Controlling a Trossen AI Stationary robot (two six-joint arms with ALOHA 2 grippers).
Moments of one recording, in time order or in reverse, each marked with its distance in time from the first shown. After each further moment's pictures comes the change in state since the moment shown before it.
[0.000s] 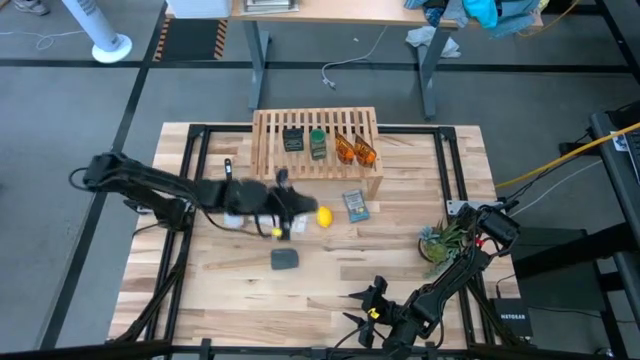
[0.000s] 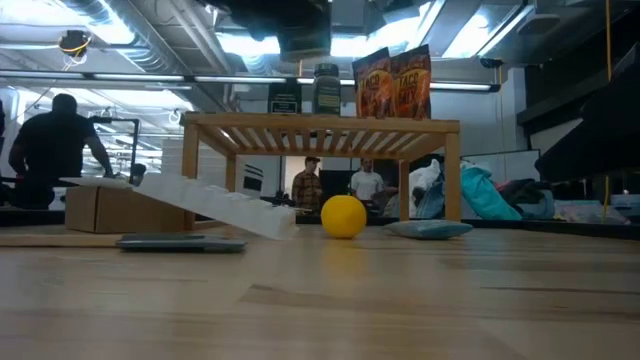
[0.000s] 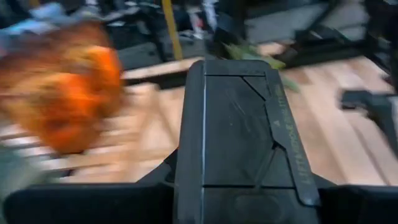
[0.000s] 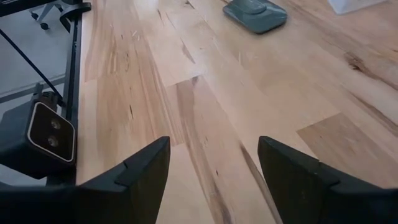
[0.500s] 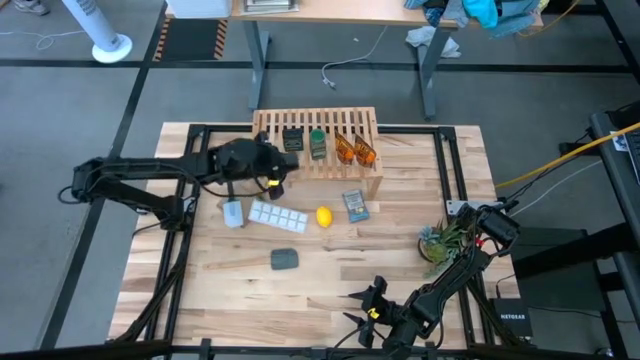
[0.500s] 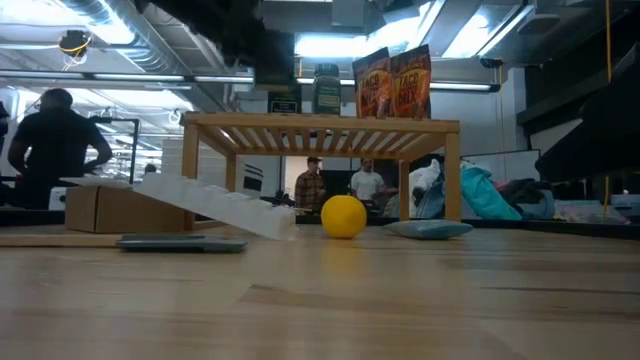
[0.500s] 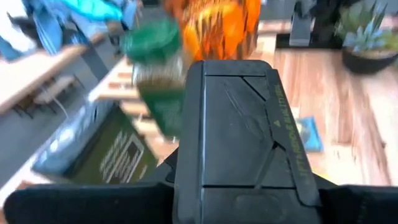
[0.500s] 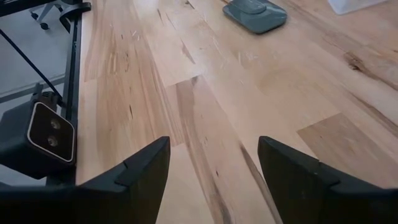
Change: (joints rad) left arm 0.337 -0.146 0.000 -0.234 0.062 -0.036; right arm 0.000 0.000 0.000 -0.001 0.001 0.000
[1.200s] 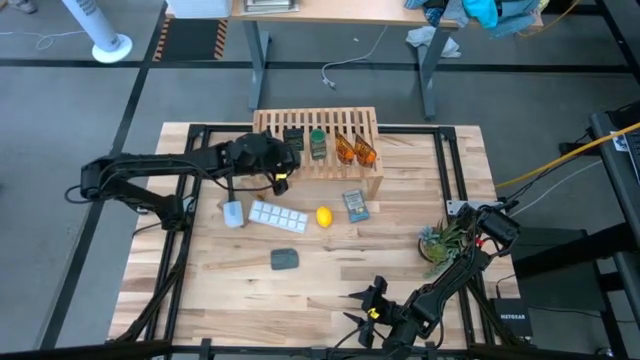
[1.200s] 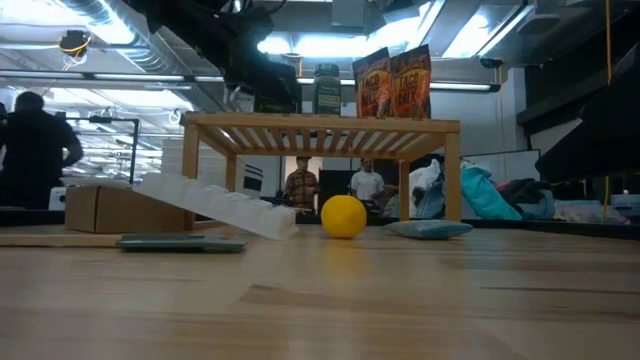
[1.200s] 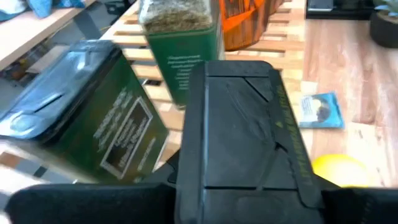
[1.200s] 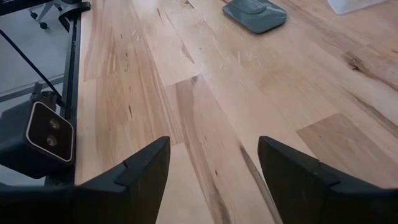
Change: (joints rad) left arm 0.094 0.084 0.002 -0.047 0.080 -0.016; right arm 0.000 0.000 0.000 -0.002 0.000 0.000
